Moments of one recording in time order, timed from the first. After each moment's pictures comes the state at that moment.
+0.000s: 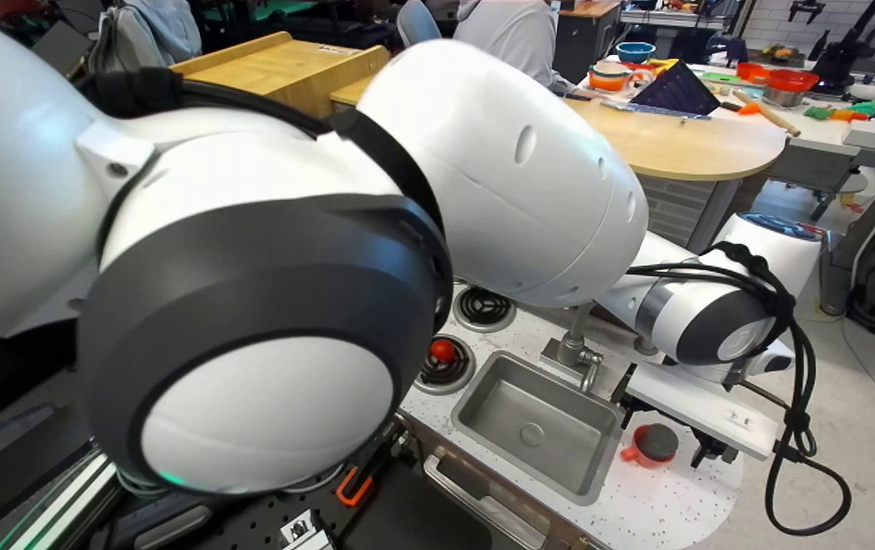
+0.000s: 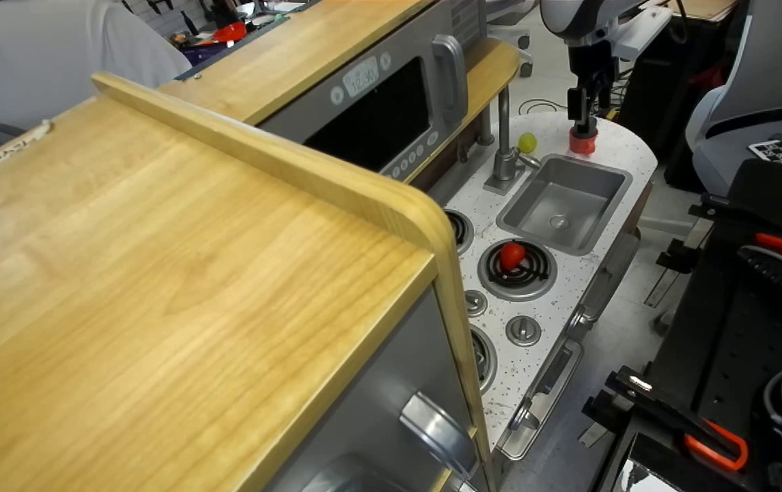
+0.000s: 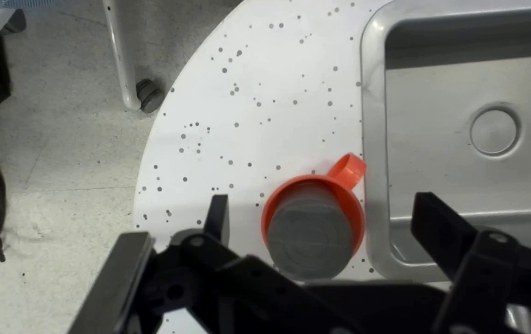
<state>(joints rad) -0.47 1.29 -0.12 -1.00 -0.06 2.14 -0.46</state>
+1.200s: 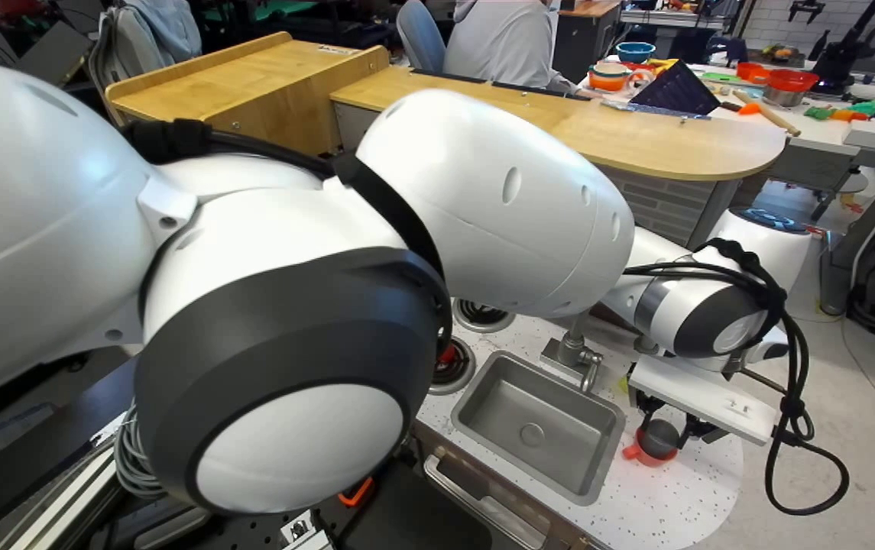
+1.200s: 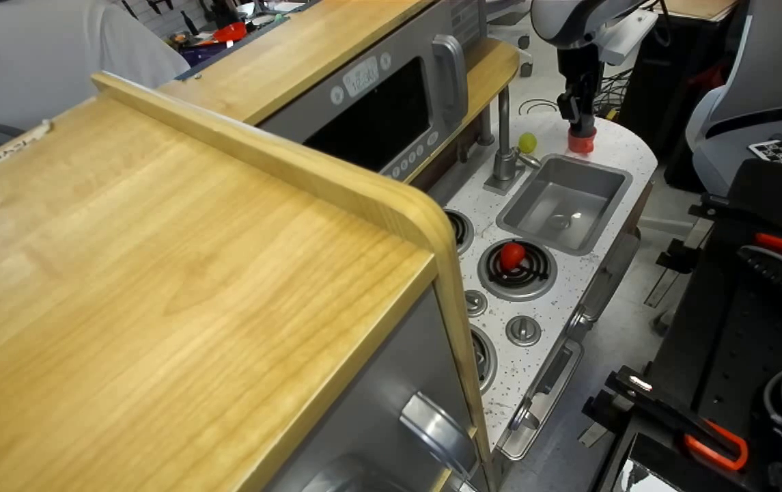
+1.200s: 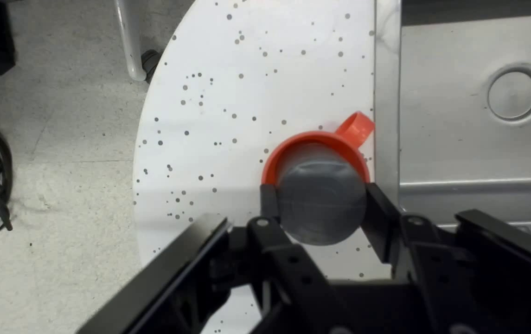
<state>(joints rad) -0.46 1.37 -0.12 -0.87 -0.06 2.13 -0.46</state>
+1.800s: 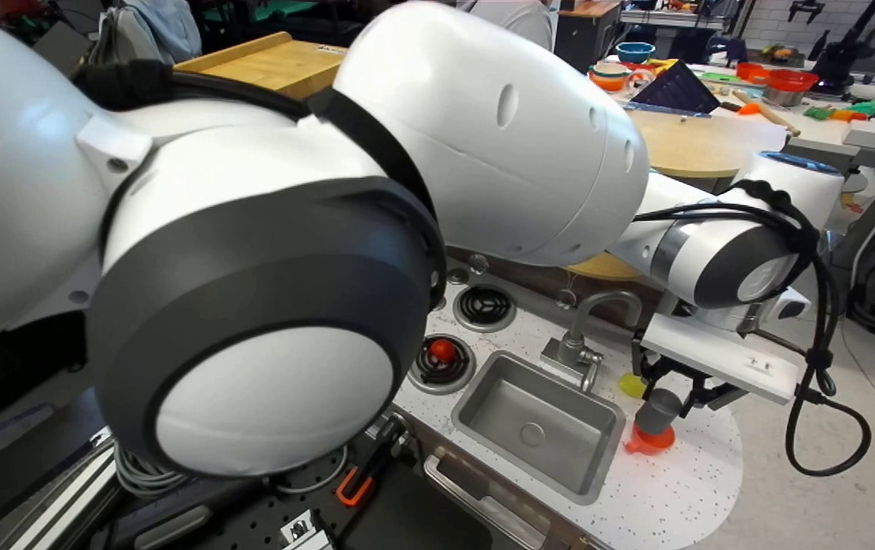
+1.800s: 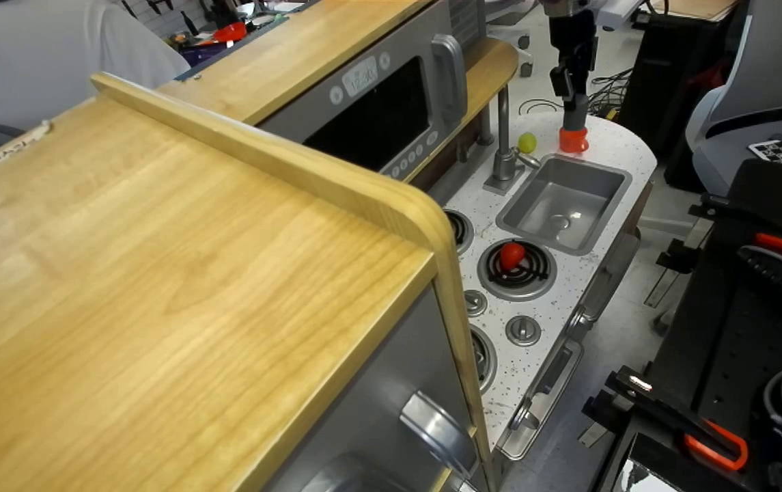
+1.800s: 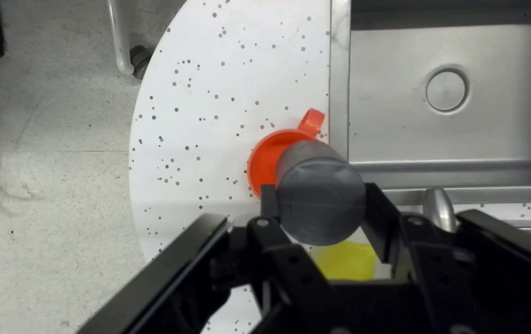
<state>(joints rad) -0.46 1.28 -0.08 -0.88 -0.06 2.03 -0.50</state>
